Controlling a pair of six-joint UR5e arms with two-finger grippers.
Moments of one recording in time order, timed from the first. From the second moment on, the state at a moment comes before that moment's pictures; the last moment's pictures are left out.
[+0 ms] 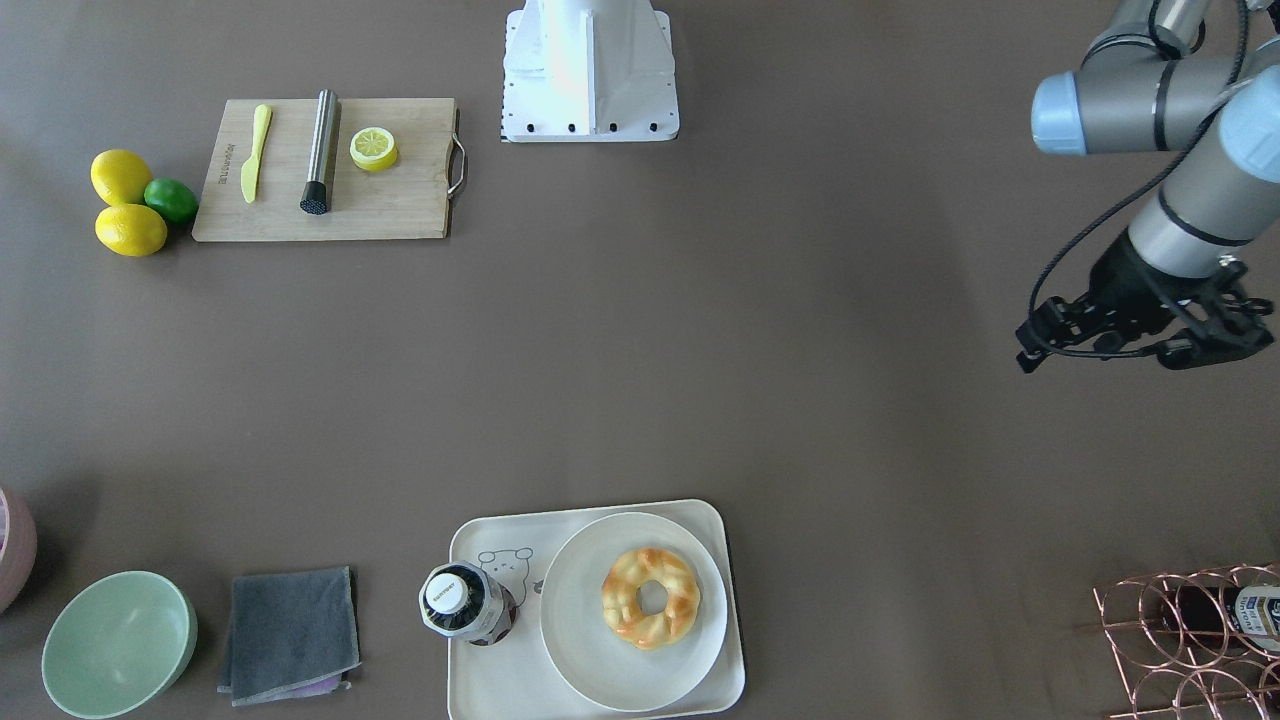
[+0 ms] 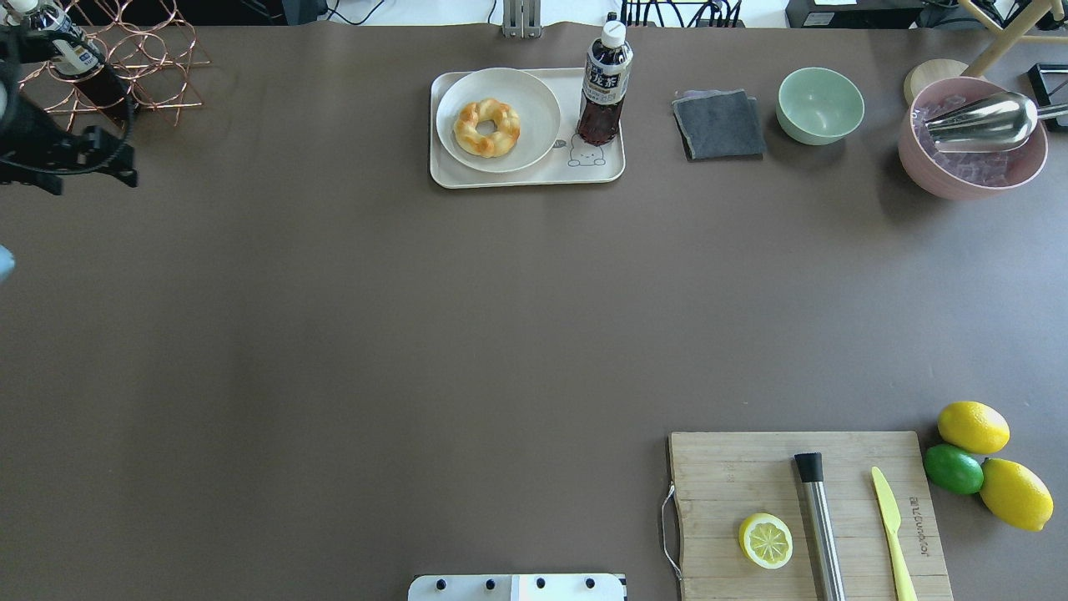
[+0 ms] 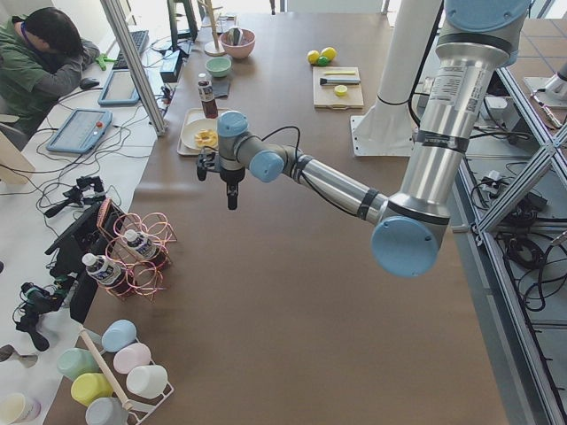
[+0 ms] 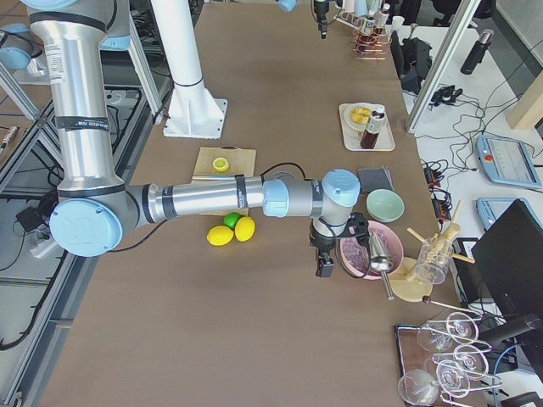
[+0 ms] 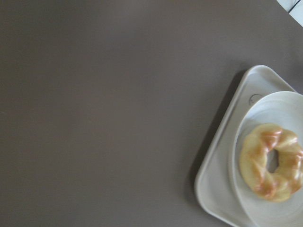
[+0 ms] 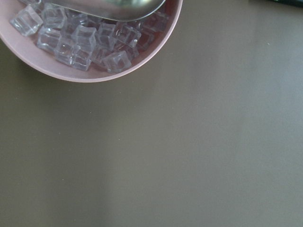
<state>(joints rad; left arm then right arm) -1.11 -1.79 -1.75 -1.75 -2.17 -0.84 1.47 -1.50 1.64 -1.69 2.25 -0.06</state>
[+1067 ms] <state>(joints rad) -1.59 -1.55 -1.68 -1.46 -2.31 0.00 1.57 -1.58 1.64 -1.68 2.24 -0.12</state>
